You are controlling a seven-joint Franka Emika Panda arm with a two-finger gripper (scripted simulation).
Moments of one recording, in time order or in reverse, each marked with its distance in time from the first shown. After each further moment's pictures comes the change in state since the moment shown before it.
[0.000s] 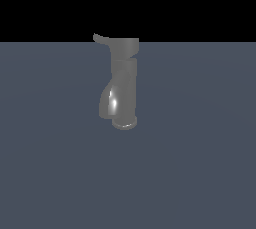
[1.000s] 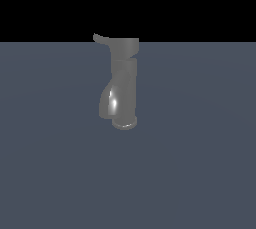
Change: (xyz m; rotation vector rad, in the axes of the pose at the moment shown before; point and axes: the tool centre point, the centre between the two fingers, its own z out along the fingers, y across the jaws) arm 0.013 0.006 -0.001 0.025 0.016 0.054
